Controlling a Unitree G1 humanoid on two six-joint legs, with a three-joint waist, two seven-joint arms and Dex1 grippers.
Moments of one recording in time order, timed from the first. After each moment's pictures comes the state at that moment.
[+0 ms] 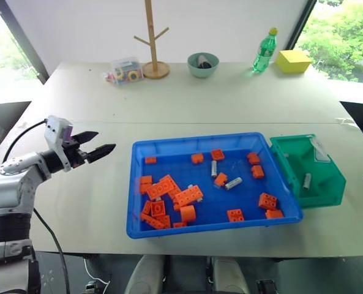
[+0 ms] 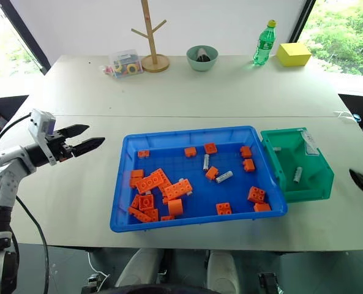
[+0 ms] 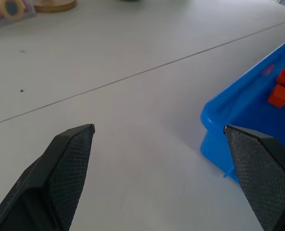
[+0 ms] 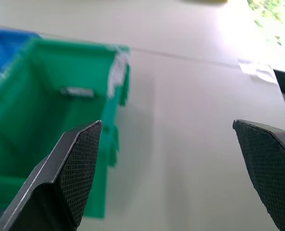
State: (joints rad) left arm -0.37 0.75 0.26 0.15 -0.52 0.50 -0.97; right arm 0.30 -0.92 -0.93 -0.12 0.67 0.48 0.86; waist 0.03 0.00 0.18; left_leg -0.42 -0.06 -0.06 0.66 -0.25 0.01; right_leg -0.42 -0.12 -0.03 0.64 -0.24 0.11
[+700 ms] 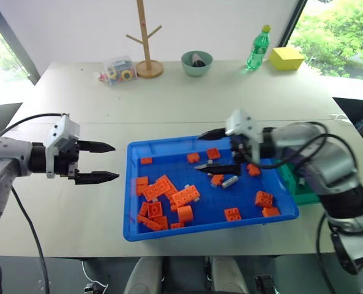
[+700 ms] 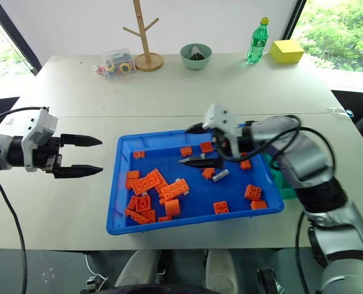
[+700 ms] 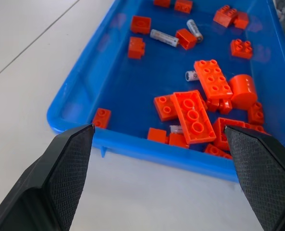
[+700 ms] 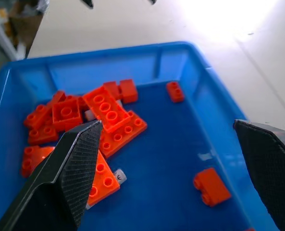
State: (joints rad) left arm -0.34 1.02 0.14 -0.07 -0.55 0.51 -1.39; right arm -0.72 -0.70 0.36 -0.11 0.41 0.52 1.13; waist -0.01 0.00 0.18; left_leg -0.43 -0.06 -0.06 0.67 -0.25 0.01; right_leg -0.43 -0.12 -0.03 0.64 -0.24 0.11
